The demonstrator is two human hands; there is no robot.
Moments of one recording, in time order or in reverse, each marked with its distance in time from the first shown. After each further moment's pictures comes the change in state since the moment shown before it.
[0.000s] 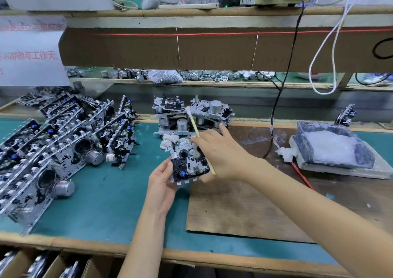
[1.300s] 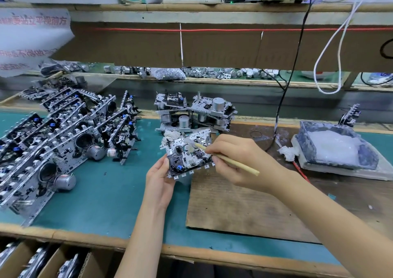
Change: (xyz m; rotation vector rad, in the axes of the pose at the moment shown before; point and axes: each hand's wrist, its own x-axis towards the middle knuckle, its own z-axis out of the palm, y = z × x) left_hand 0.001 0.003 0.001 -0.023 0.097 0.032; right_hand -0.050 -0.007 -0.023 0.526 0.454 -0.181
